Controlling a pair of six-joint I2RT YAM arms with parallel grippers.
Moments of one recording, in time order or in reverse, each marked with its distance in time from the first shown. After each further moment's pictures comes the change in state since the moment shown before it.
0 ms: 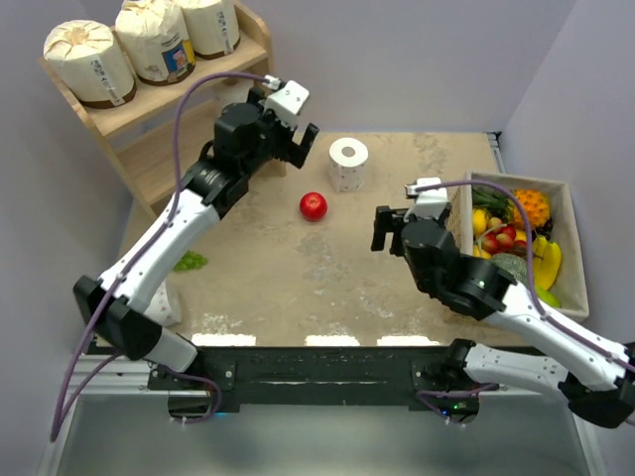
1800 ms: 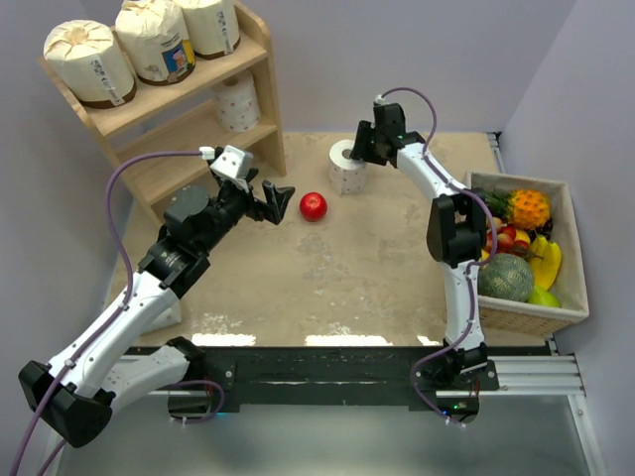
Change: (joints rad) left arm 0.000 -0.565 -0.666 0.270 0.104 -0.366; right arm -0.678 1.397 1.016 0.081 -0.825 0.042
